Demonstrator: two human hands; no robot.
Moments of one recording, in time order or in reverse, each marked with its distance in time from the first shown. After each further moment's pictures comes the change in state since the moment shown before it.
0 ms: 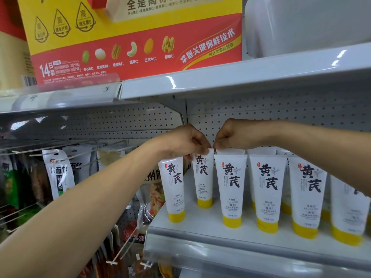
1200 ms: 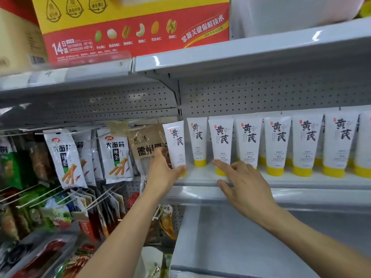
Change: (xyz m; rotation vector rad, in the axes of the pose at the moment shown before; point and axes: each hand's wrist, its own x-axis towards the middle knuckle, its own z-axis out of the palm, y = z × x) left_hand -0.121 -0.064 0.105 -0.304 0.506 -0.289; right_hand -0.125 -0.024 0.194 -0.230 0.585 0.177
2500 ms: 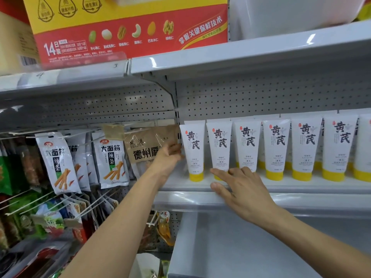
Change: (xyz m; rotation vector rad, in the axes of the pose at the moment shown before) left_hand 0.047 0.010 0.013 -0.466 -0.239 -0.065; right_hand 0.007 0.005 0.000 -0.038 -0.148 0.010
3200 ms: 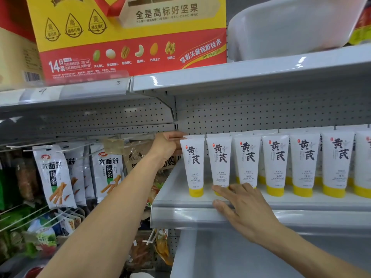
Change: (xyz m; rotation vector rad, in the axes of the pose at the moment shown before) left_hand 0.043 0.061 -0.002 0.046 0.051 0.090; right_hand -0.002 0.003 0.001 0.037 0.022 -0.019
